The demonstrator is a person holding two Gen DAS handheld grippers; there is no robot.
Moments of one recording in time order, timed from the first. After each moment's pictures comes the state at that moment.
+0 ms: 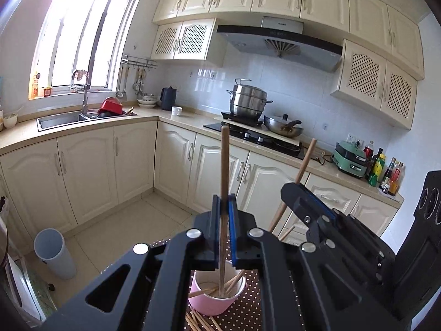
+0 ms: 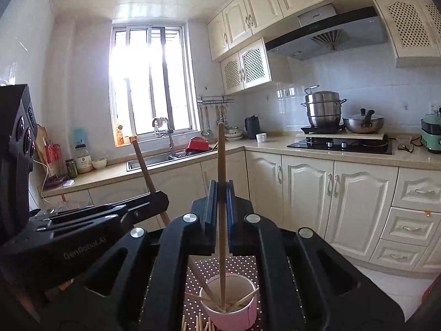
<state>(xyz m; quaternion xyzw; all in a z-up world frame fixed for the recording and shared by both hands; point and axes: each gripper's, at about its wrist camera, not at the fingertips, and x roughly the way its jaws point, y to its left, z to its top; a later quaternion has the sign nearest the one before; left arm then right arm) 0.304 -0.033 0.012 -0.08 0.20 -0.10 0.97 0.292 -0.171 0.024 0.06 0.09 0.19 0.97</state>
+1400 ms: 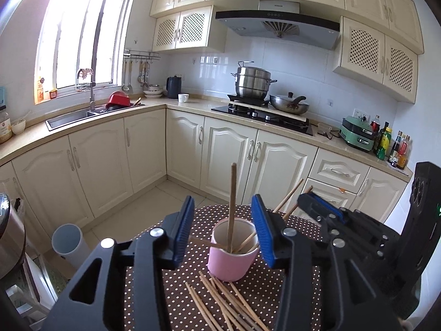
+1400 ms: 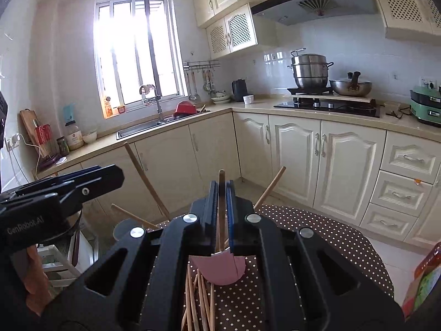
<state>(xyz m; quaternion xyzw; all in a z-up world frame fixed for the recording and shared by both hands) 0.256 -0.025 -0.018 -0.03 0.23 -0.07 0.97 0.271 -0.192 -0.014 0.06 0.19 0.17 0.97</state>
